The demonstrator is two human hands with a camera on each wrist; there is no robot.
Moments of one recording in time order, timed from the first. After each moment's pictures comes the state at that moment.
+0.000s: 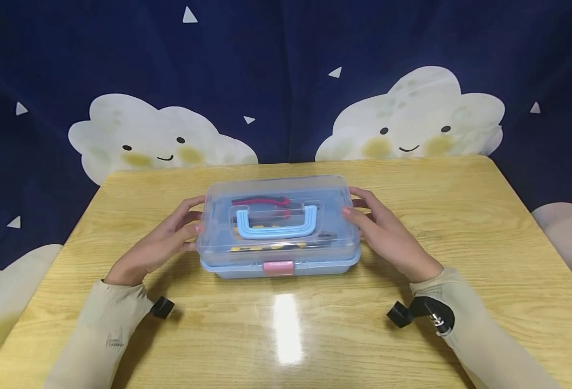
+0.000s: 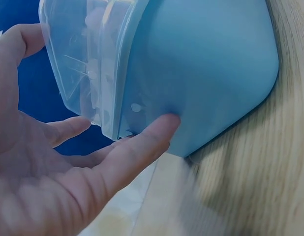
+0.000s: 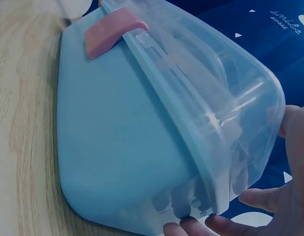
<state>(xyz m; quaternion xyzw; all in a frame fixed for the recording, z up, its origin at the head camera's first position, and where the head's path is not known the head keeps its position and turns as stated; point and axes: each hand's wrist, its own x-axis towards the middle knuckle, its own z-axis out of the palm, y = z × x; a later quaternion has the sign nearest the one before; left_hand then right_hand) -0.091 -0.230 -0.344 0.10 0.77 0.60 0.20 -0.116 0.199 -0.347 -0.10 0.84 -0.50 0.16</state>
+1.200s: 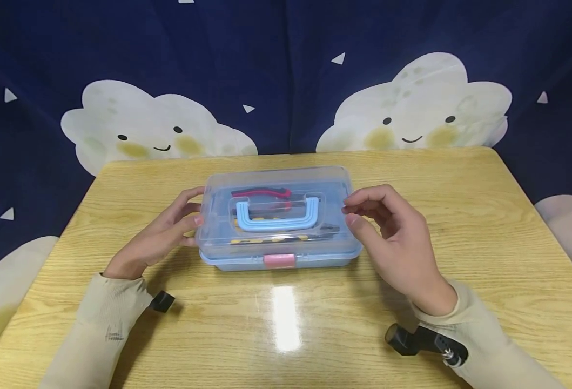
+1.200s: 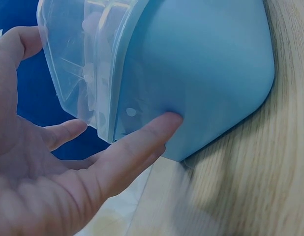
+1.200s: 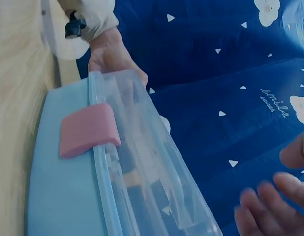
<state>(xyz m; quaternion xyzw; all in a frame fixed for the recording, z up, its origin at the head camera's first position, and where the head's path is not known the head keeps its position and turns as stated) -0.093 -0.229 -0.344 0.09 0.77 0.60 0.19 -0.060 0.171 -0.308 -0.23 0.71 -0.65 -0.13</state>
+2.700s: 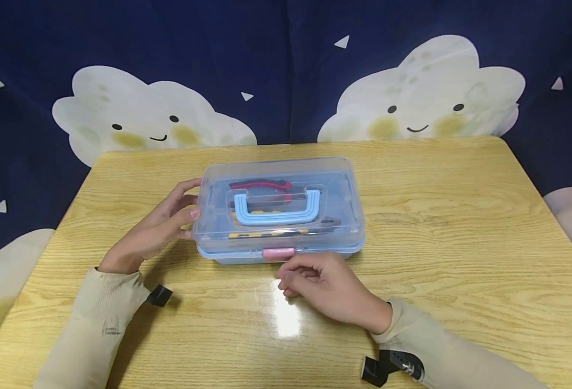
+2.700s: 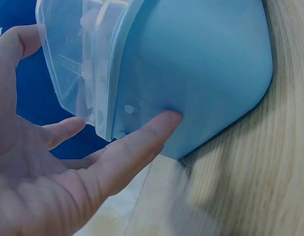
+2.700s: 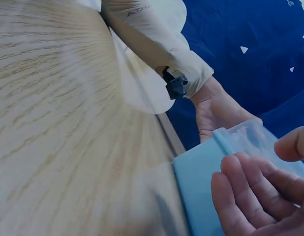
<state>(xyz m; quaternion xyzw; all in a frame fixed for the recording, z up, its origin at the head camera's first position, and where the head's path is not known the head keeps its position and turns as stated) -0.094 -0.230 -0.345 0.09 0.77 0.60 0.19 -0.038 0.117 -0.376 -0.25 0.70 -0.63 0.22</state>
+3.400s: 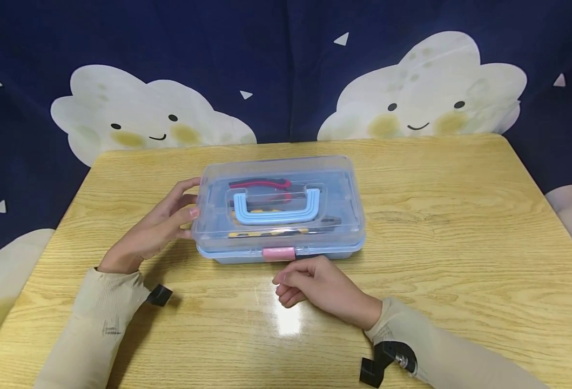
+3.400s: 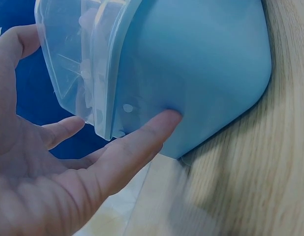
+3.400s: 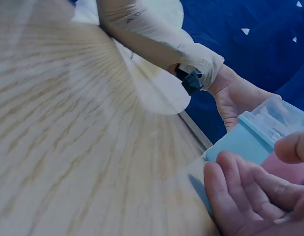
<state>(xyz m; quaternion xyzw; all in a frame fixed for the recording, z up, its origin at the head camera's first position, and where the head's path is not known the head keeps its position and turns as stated) -0.095 -0.229 -0.345 0.09 0.77 0.60 0.19 -0.044 0.110 -0.401 -0.16 0.65 -0.65 0.36</state>
